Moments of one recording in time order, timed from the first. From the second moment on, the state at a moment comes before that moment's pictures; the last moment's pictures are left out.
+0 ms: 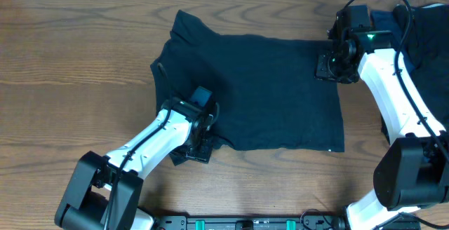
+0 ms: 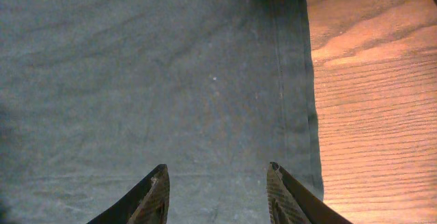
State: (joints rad) left arm -0.51 1.60 0.88 -0.95 0.09 -0.22; right arm 0.08 1.78 1.47 -0.98 -0.05 0.26
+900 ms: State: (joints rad) left arm -0.51 1.60 0.77 -0.82 0.01 -0.22; right arm 0.08 1.78 1.47 -0.98 -0.05 0.26
